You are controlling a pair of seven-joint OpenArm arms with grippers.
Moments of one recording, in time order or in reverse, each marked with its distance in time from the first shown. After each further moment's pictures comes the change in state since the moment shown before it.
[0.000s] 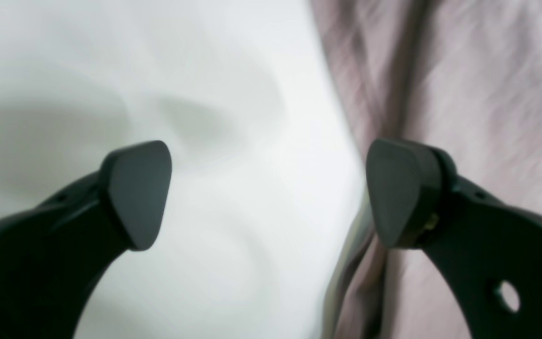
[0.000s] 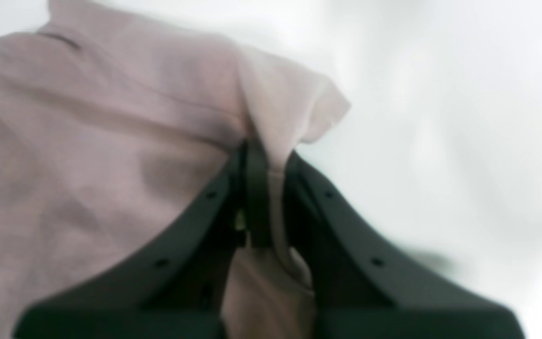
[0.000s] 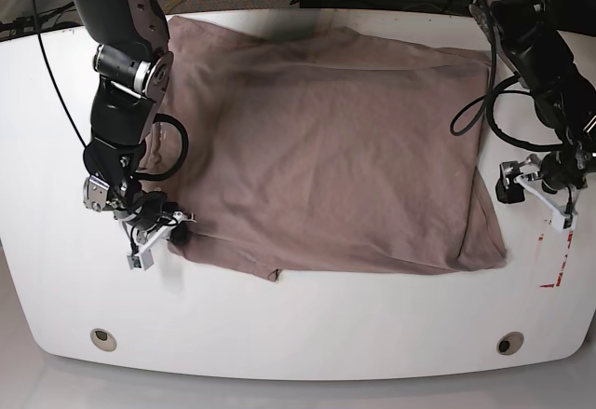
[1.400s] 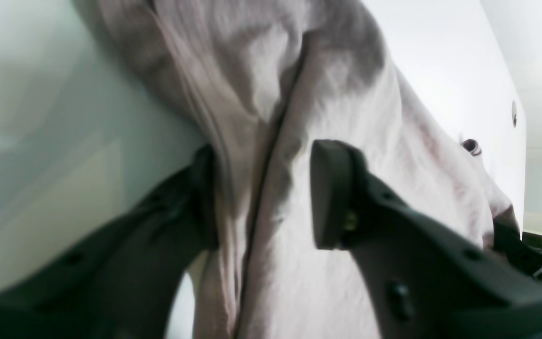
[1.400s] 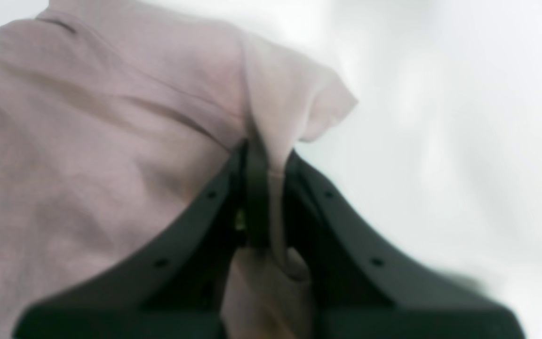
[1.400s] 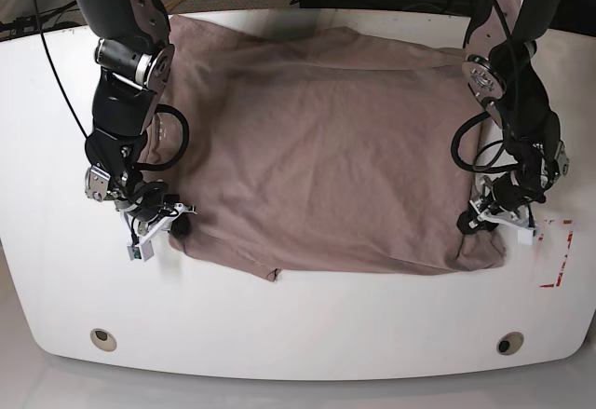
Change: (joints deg) left arm -13.9 4.1 -10.4 -35.6 -1.6 0.7 -17.4; right arm -2.3 0.0 0.2 0.2 0.9 0.6 1.5
